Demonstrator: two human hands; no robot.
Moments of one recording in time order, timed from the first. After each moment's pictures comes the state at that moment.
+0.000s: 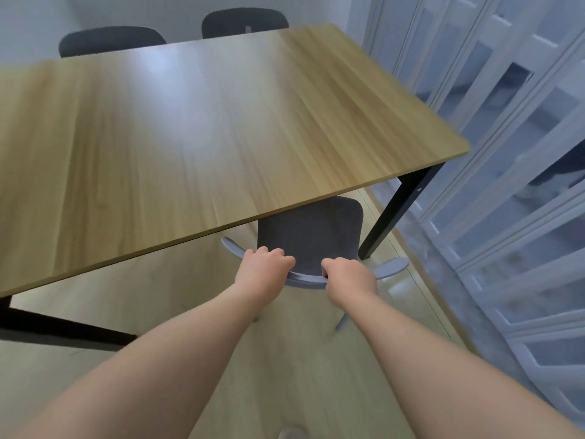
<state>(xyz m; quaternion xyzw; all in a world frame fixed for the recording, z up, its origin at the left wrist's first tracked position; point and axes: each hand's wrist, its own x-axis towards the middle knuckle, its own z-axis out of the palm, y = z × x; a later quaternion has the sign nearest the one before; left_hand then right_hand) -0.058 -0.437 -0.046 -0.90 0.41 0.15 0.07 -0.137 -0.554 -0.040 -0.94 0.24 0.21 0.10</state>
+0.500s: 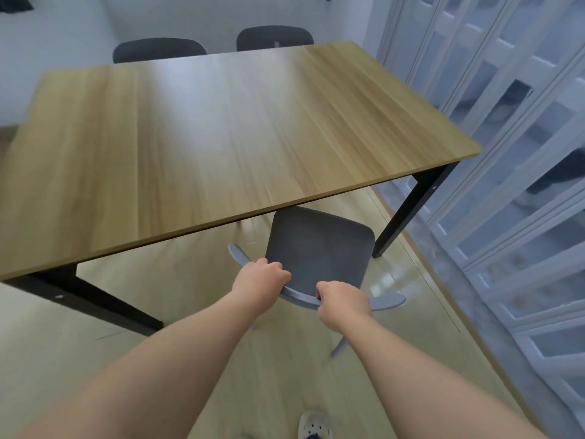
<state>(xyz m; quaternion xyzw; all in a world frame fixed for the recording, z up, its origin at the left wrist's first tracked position) -0.085 -0.307 -0.035 -0.88 0.44 0.15 0.10 -0.177 -0.422 -0.033 -0.93 0.23 0.25 0.12</state>
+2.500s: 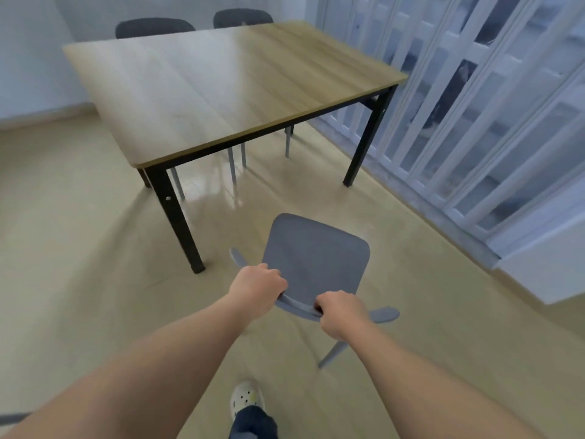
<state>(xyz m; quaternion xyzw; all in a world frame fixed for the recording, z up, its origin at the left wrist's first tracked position) -0.270 0.156 -0.037 -0.77 0.61 0.11 0.13 -0.405 0.071 -0.023 -0.89 0.35 0.26 0.14</state>
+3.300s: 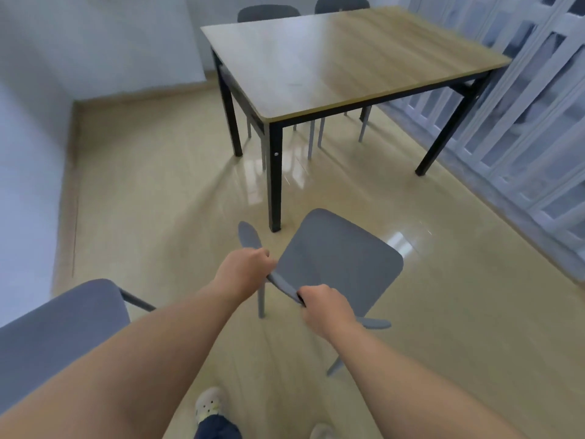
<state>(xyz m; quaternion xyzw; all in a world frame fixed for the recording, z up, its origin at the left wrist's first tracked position) -0.268 0.431 -0.018 -0.85 0.48 0.13 0.14 -0.395 0.333 -0.027 -0.93 0.21 0.20 0.21</state>
